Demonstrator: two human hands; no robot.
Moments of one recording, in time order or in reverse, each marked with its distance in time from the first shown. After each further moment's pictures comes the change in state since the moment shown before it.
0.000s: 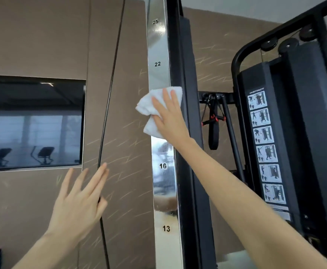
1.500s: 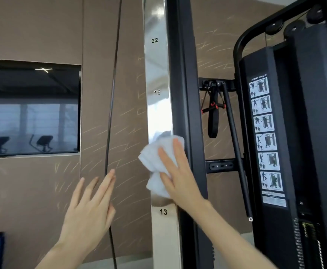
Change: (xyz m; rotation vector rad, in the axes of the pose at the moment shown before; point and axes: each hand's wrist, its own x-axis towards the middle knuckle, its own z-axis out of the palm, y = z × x) left_hand -0.036 0.044 0.037 -0.053 0.019 0.008; right_hand -0.187 -0.023 -0.009 0.174 -0.219 0.055
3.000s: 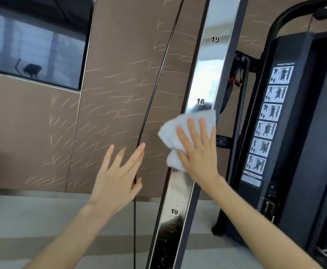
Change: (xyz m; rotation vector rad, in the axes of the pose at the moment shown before) left_hand -0.081 0.021 0.025 -0.125 -0.129 -0.013; right_hand -0.048 -0.017 0.024 -0.655 -0.078 -0.212
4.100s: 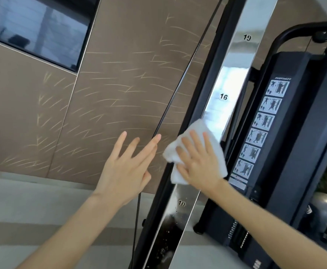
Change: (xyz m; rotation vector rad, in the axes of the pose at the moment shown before) left_hand -0.020 -0.007 0.004 -0.074 0.222 0.000; right_hand -0.023 -0.036 -0.006 -0.272 -0.316 -0.311
